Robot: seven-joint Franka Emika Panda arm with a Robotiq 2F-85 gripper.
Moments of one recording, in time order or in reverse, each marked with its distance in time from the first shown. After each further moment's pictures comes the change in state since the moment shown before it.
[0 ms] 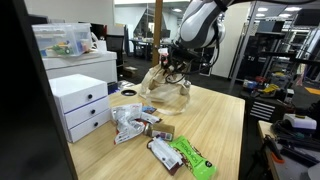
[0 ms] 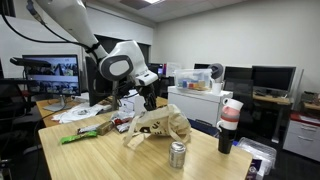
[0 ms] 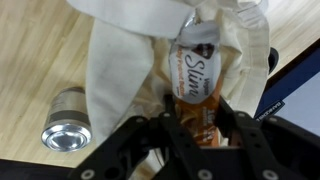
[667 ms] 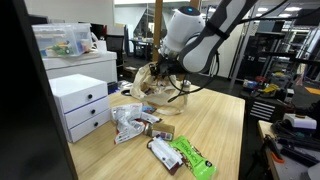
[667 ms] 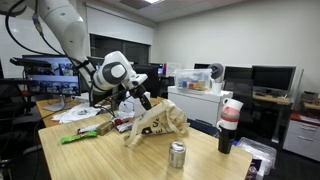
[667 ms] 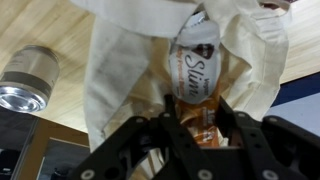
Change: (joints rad) arm 0.521 0.177 -0.453 -0.005 -0.367 0.173 0.255
